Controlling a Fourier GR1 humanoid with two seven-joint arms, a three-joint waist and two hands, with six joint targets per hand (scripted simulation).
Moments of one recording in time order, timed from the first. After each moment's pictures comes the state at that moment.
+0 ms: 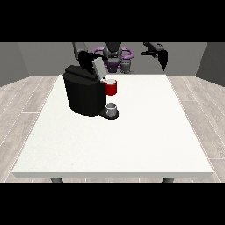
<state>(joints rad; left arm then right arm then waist) -0.26 0.09 0.18 -1.39 0.02 -0.22 -0.07 -0.65 -0.16 -0.09 -1.07 0.01 0.07 -0.10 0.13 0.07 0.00</state>
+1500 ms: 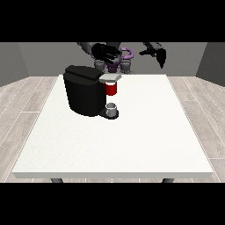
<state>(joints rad) -0.25 0.09 0.15 -1.36 0.03 -0.17 -0.14 -0.76 -0.05 0.03 -1.02 0.11 0.06 -0.11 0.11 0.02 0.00</state>
